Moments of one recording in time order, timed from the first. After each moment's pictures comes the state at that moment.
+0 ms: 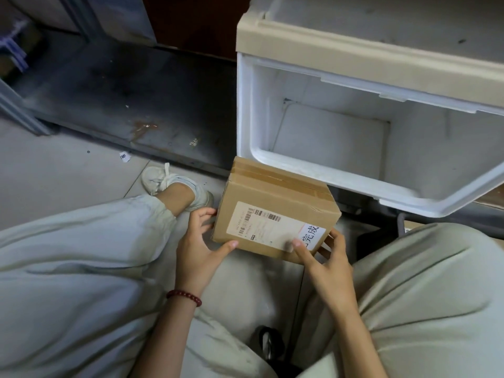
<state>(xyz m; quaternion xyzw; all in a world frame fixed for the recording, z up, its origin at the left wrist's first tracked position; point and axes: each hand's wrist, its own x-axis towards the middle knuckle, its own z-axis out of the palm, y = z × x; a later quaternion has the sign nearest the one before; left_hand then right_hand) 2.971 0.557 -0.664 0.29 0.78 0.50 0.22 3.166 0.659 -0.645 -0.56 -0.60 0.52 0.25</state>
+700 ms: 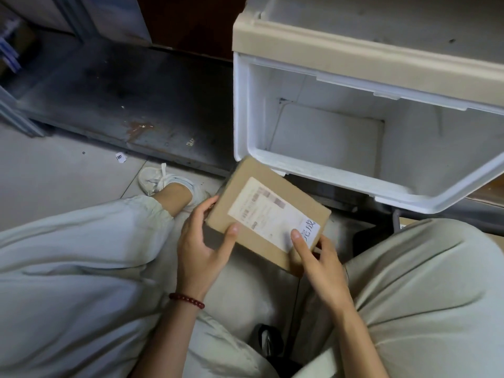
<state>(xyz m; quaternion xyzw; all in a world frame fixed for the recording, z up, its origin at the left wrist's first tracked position) 2.984 0.557 -0.639 0.35 0.76 0.54 0.14 3.162 0.656 -0.643 -0.57 -0.59 0.55 0.18</state>
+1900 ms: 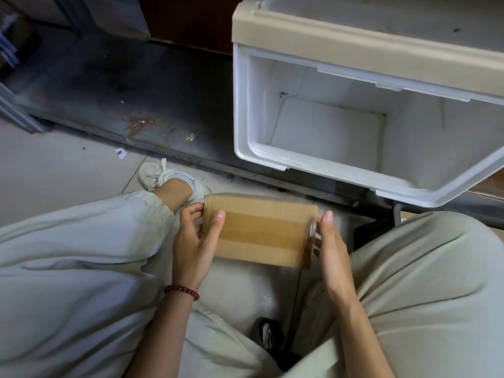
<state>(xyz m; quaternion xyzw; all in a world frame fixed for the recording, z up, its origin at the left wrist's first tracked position) 2.977 0.555 -0.644 0.21 0.78 0.53 0.25 3.160 0.659 -0.640 -0.58 -0.53 0.57 0.24</state>
